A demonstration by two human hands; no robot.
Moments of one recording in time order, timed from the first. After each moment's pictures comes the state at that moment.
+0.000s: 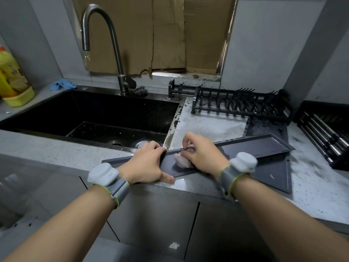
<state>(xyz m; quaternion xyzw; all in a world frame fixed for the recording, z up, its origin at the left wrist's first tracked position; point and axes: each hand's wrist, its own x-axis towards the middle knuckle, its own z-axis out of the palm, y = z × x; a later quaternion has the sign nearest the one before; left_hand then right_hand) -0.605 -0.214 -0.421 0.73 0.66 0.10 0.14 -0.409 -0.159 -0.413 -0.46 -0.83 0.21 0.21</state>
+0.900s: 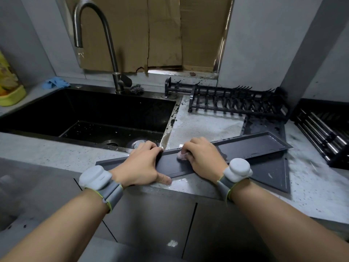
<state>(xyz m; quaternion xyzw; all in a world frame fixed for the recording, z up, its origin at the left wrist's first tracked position) -0.605 -0.215 -0.422 0.73 0.65 0.11 0.14 -0.396 -0.150 -0.438 -0.42 -0.89 0.04 0.18</state>
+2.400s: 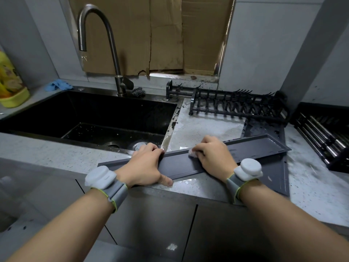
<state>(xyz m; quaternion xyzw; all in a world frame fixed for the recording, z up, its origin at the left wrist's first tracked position) -0.600 -0.216 -0.418 0.73 0.66 0.10 0.15 -0.378 -0.147 -0.425 -0.47 -0.86 0.04 0.21</state>
